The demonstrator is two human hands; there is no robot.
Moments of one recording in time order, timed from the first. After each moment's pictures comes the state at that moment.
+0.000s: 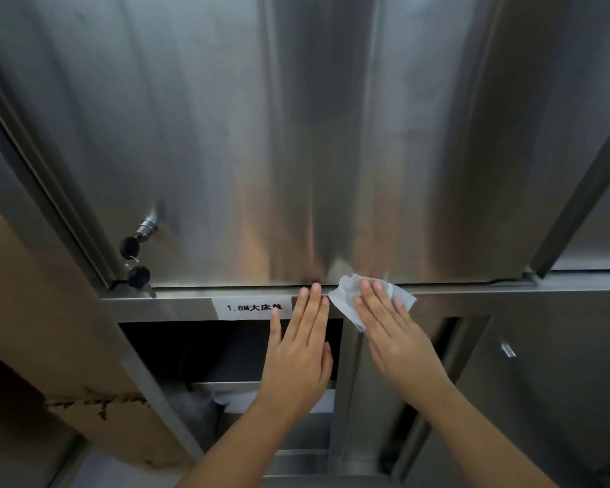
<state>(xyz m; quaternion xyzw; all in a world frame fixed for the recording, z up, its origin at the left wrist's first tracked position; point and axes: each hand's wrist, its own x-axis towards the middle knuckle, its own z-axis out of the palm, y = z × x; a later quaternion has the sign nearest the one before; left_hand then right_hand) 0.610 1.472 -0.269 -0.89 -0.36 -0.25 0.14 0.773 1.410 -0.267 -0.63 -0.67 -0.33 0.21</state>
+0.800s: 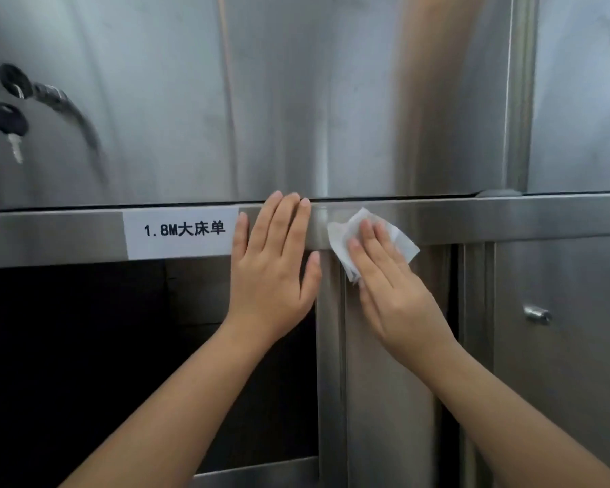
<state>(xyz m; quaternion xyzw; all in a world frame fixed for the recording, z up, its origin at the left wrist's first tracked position) 0.667 1.538 -0.328 -0.74 -0.19 -0.59 0.28 0.803 1.445 -0.358 -0.50 -0.60 -0.50 0.36</state>
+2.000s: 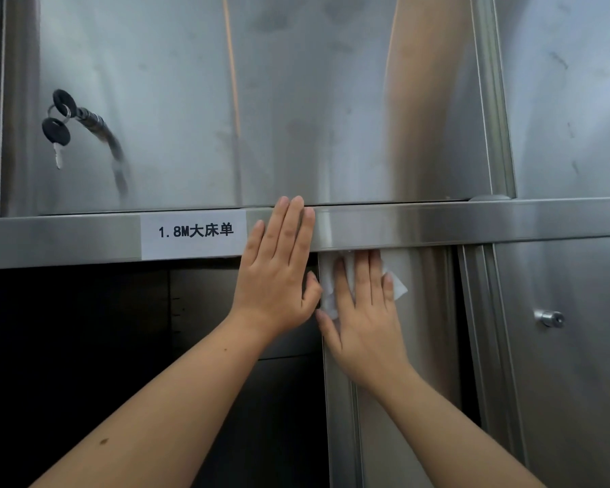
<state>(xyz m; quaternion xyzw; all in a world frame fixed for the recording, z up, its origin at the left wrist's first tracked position) 0.672 1.562 -0.337 -0.69 -0.17 -0.58 0.40 0.792 1.500 -0.401 -0.61 -0.48 -0.52 0.35</state>
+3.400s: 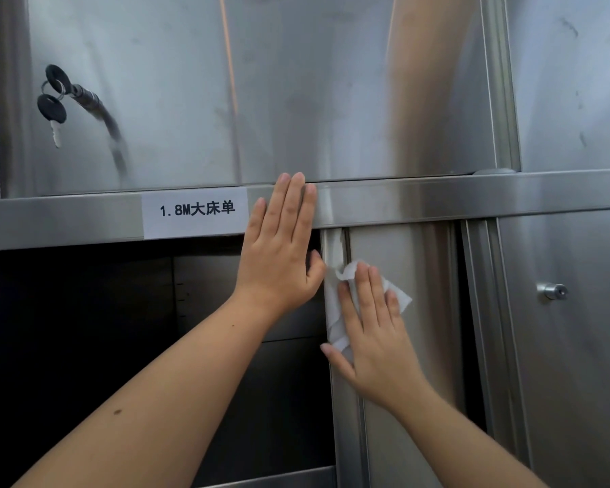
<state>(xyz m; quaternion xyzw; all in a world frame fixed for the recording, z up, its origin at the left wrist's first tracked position) 0.670 1.555 -0.339 -0.72 -0.17 -0.56 0.38 0.805 1.496 -0.451 -0.60 -0.53 -0.52 0.29</state>
